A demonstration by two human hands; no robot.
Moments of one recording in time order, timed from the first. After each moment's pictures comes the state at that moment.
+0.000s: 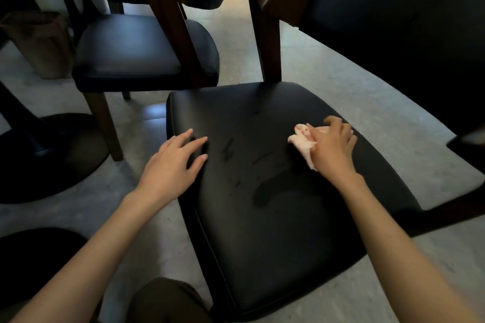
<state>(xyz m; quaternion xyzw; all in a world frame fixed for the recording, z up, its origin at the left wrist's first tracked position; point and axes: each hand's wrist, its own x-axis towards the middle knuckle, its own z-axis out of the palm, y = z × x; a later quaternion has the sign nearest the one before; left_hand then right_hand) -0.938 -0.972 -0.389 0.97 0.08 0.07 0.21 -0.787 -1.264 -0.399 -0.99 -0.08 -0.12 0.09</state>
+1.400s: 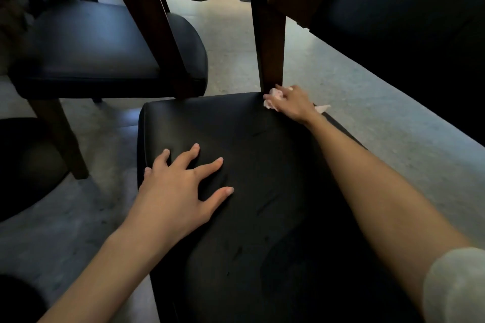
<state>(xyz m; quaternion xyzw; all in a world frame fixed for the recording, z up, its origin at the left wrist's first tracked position) -0.879 -0.985 -0.387 0.99 0.08 -0.04 0.14 -0.575 -1.171 -0.403 -0.97 -0.14 -0.02 0.21</state>
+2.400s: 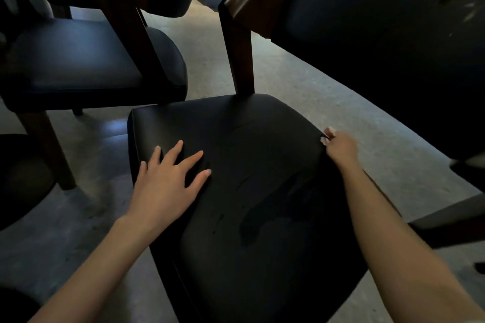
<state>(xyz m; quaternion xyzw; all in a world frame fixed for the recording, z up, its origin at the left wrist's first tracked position) -0.896 -0.993 -0.389 0.98 0.07 0.01 0.18 -0.702 -1.313 -0.398 -0.96 0.17 -0.06 0.22</state>
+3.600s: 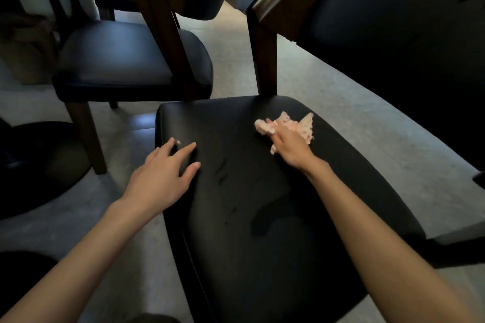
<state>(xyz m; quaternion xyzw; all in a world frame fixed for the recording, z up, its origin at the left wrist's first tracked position) -0.908 -0.965 -0.387 0.97 0.14 0.02 0.20 -0.743 -1.194 -0.388 -0.94 -0.20 0.05 0.28</state>
